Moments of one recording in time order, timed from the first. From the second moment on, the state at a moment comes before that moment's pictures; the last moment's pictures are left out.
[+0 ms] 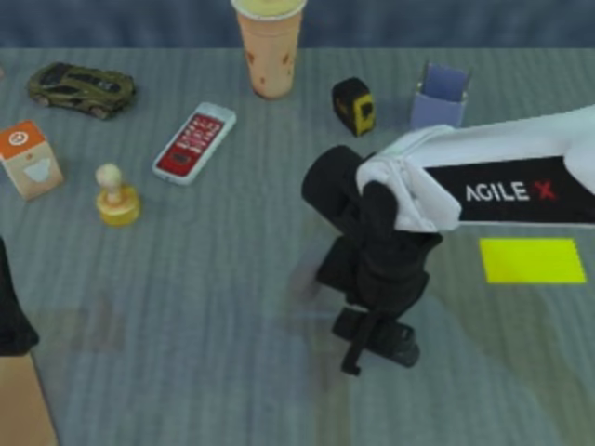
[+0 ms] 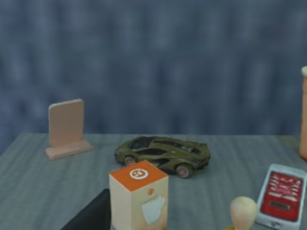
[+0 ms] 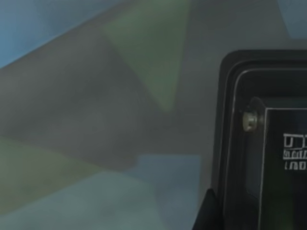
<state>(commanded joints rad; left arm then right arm) 0.00 0.00 0.00 0.00 0.00 0.00 0.70 2.16 1.38 -0.80 0.00 -0.37</state>
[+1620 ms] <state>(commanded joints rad) 0.00 0.00 0.00 0.00 0.00 0.00 0.69 2.03 1.61 -1.16 -0.01 -0.41</state>
